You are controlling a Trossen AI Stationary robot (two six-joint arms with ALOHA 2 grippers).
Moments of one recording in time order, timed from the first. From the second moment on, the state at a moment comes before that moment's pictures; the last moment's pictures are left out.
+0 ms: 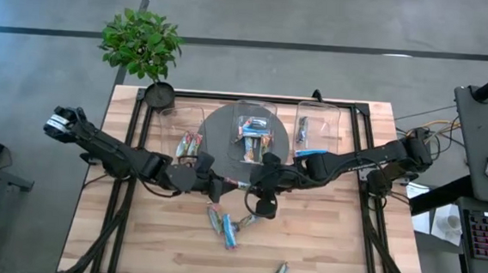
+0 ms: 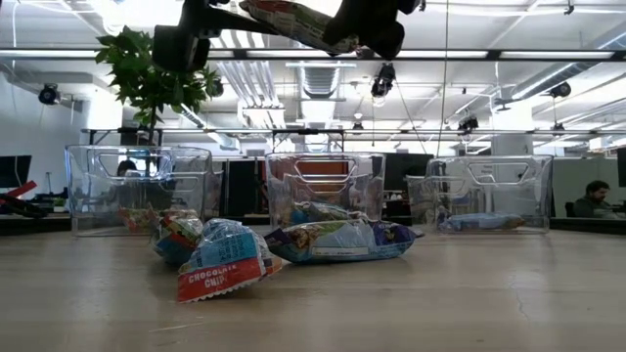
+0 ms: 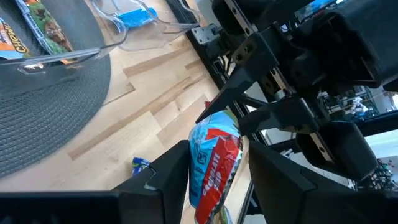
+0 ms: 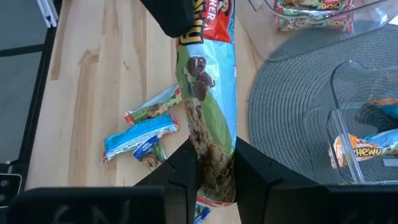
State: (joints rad) left arm -0.34 1.30 0.91 0.00 -0.42 -1.18; right arm 0.21 1.66 1.39 -0.56 0.11 0.33
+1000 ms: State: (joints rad) left arm -0.34 1.27 0.97 -0.43 -0.69 -1.17; right arm 0.21 1.63 1.40 -0.87 0.32 0.47
